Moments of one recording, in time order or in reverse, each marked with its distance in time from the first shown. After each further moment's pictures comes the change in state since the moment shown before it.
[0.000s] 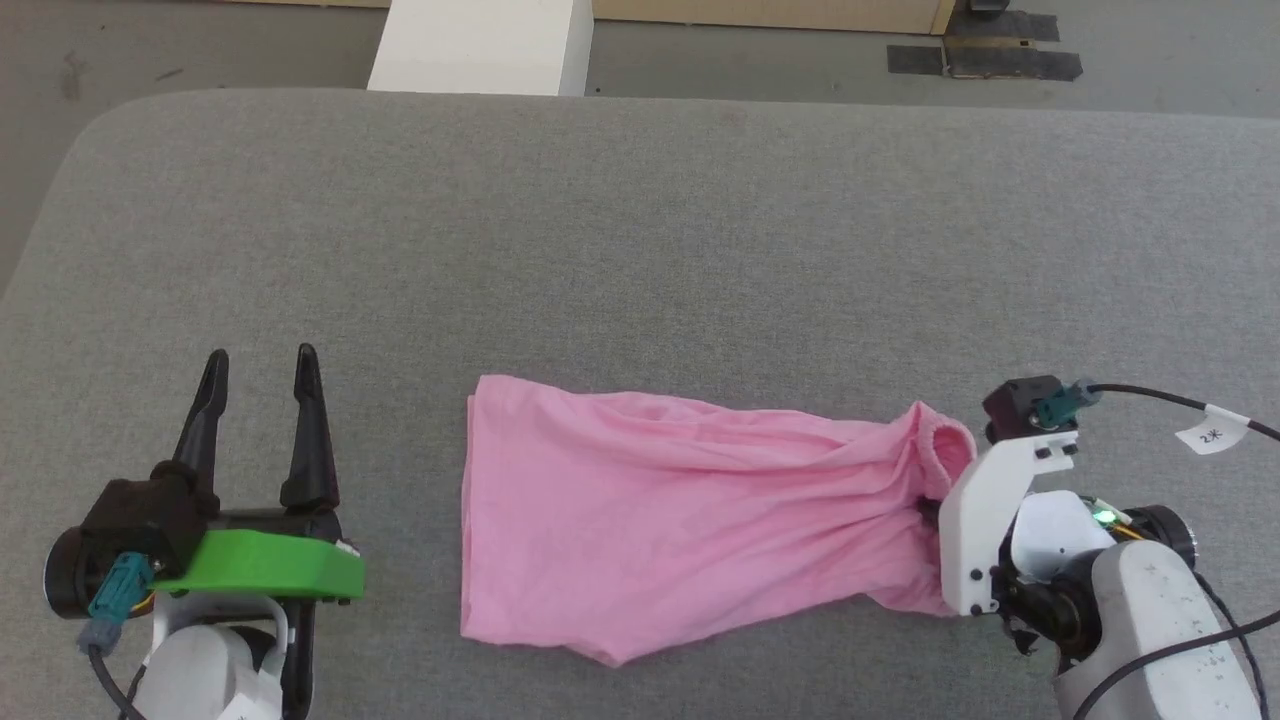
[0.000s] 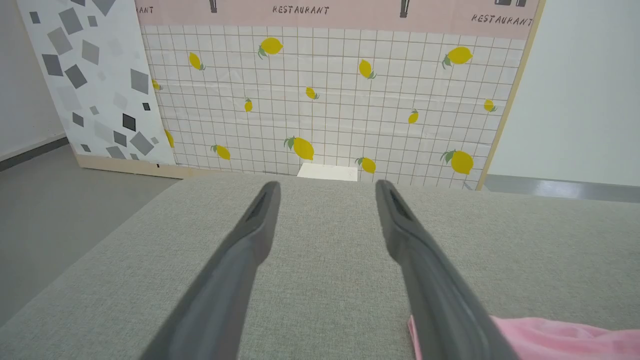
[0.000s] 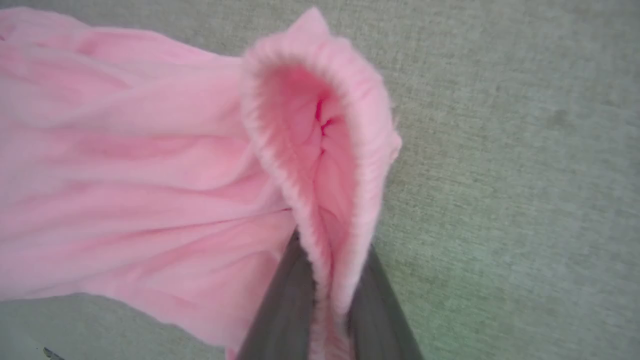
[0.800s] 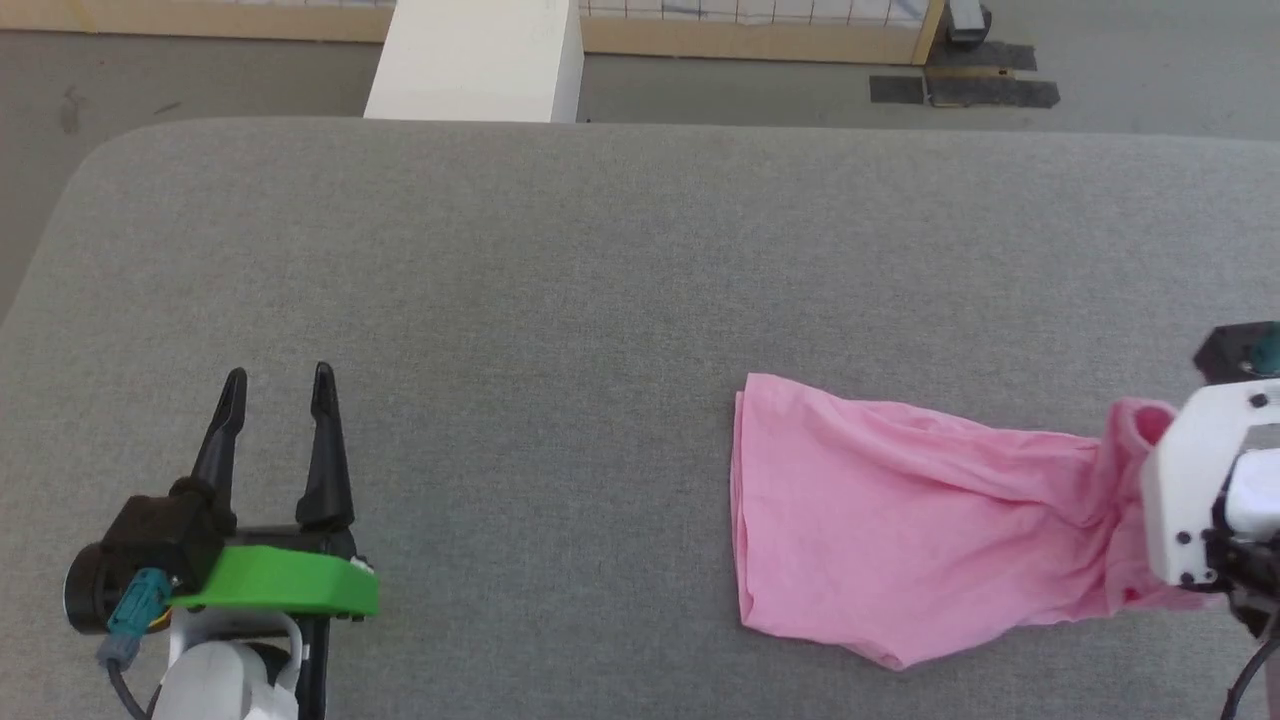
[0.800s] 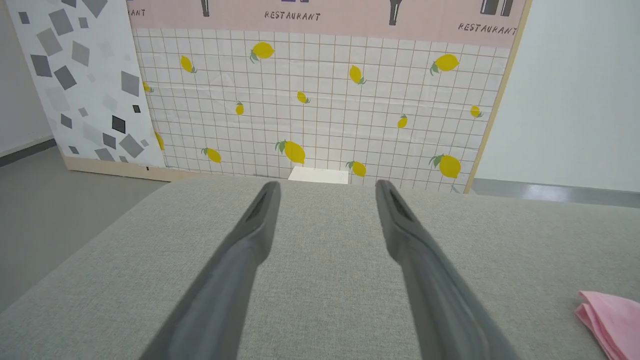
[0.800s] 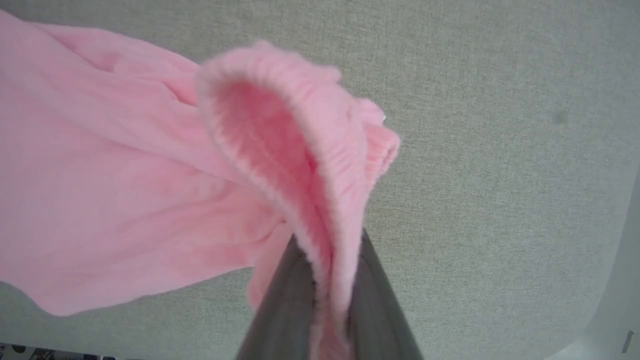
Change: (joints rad) left arm 0.019 -0.058 0.037 0.010 0.050 -0.051 0.000; right arm 0.017 -0.222 -0.139 -0.290 -0.017 -0.001 0.406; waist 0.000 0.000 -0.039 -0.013
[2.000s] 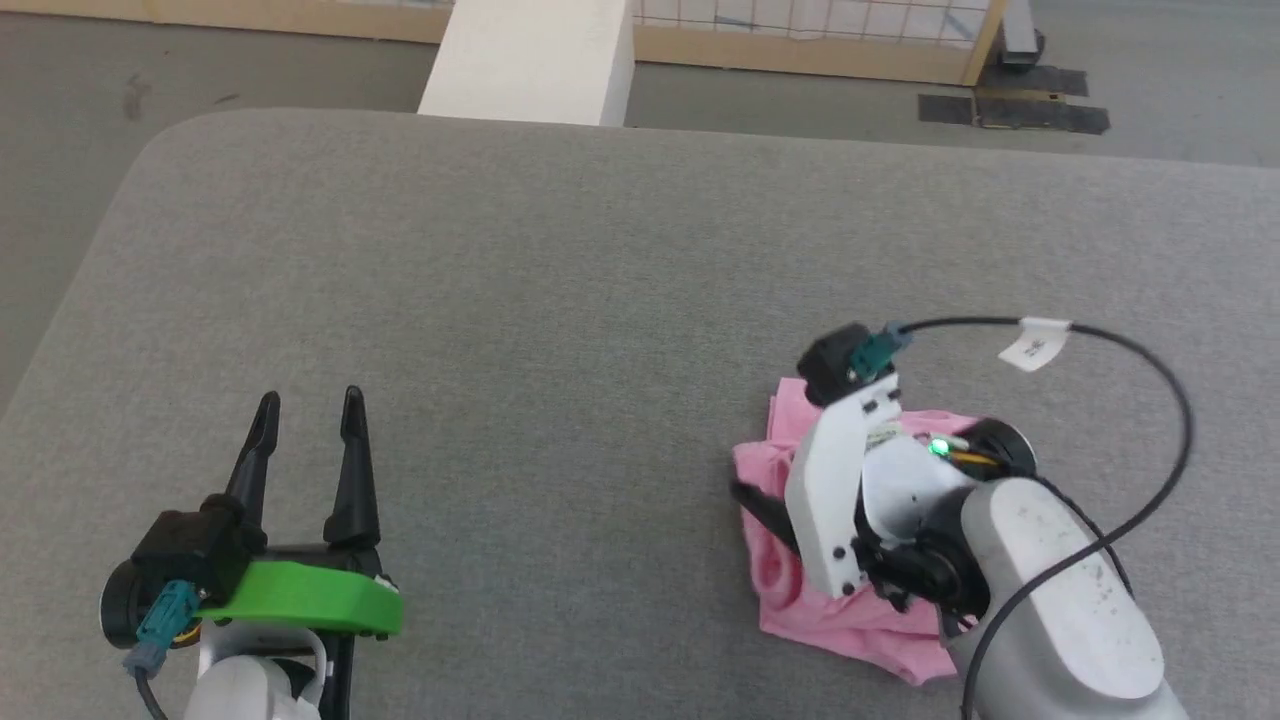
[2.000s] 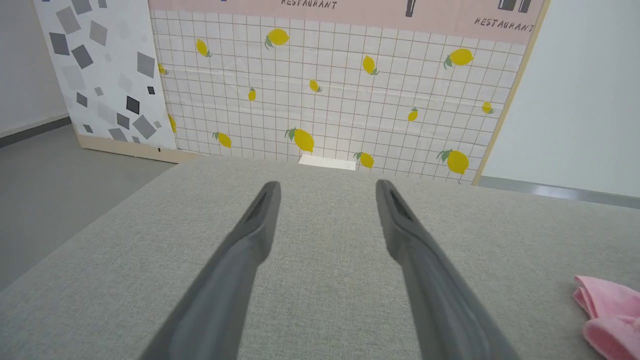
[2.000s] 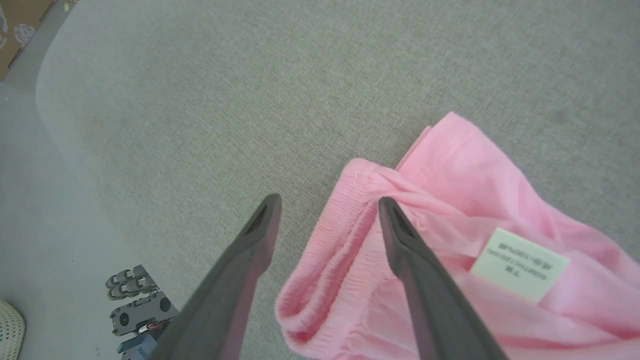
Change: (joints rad) left arm 0.018 -0.051 0.017 0.031 0.016 -0.044 0.000; right arm -0.155 0.218 0.478 0.241 0.175 0.000 -0.299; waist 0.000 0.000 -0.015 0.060
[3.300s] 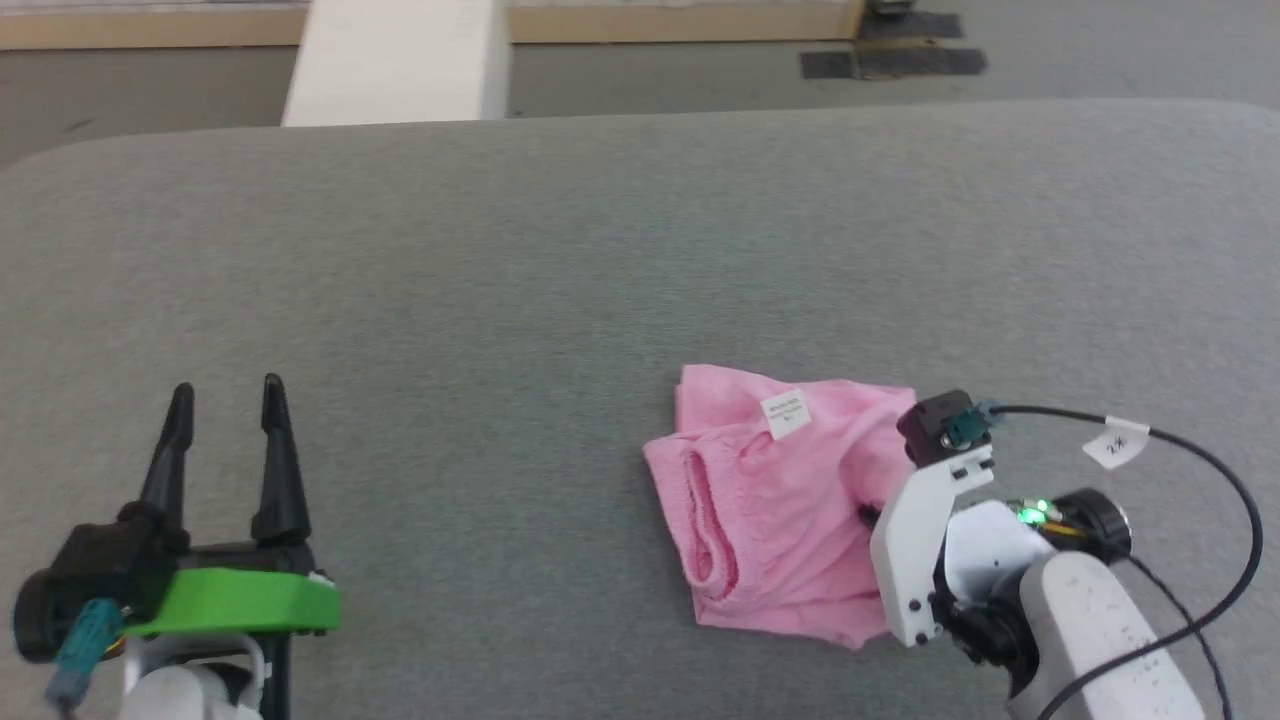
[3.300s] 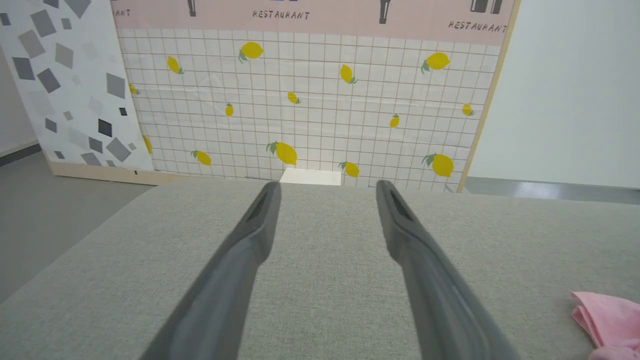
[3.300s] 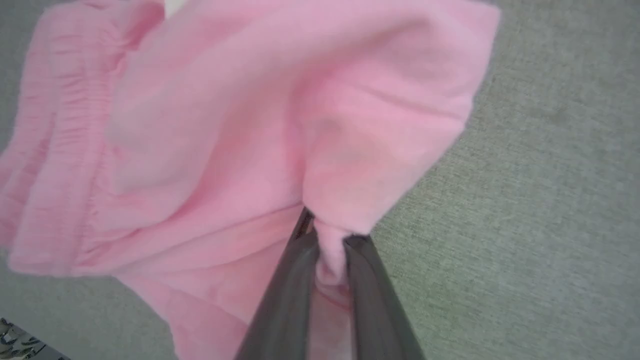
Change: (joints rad) left arm 0.018 0.002 0.103 -0.077 0.043 -0.006 0.000; right arm 0.147 -0.017 -0.162 0.035 -0.195 0.000 -0.190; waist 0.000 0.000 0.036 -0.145
